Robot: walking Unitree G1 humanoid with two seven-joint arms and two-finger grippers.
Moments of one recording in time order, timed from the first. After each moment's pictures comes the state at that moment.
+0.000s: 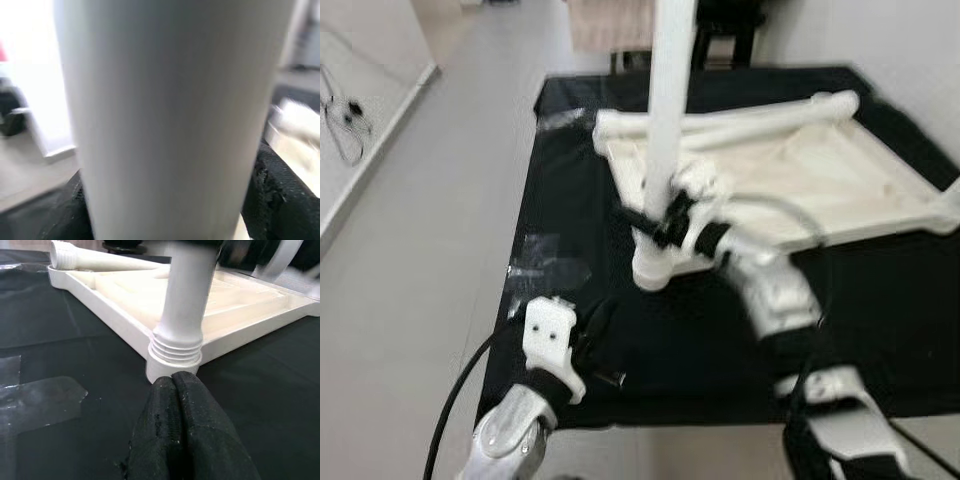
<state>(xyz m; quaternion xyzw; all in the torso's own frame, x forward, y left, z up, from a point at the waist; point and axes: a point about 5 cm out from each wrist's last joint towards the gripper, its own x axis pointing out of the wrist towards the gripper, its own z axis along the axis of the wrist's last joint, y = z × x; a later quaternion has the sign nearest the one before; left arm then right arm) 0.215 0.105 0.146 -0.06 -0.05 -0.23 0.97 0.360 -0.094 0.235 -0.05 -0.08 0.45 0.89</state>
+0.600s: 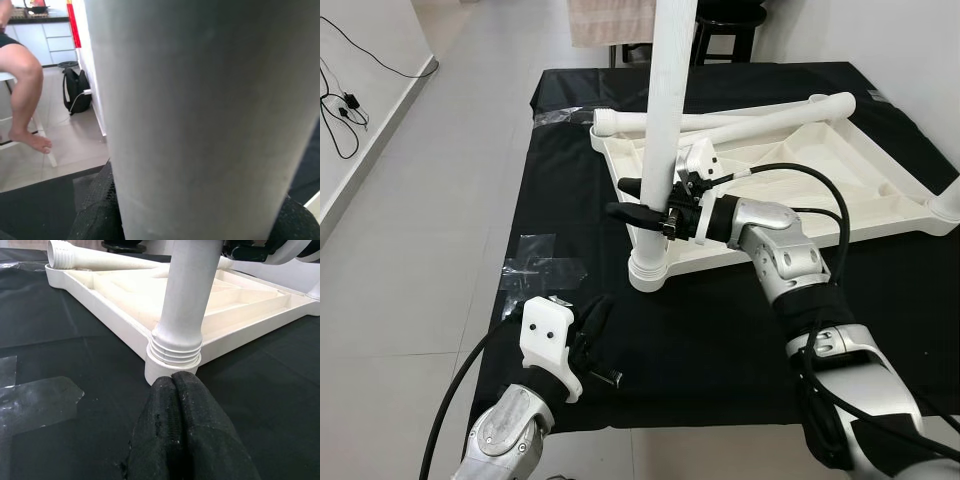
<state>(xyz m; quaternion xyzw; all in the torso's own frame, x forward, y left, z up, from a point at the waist) 0.215 0.105 0.146 -0.06 -0.05 -0.23 0.97 0.368 -0.095 0.234 -0.07 -0.05 0.57 0.82</state>
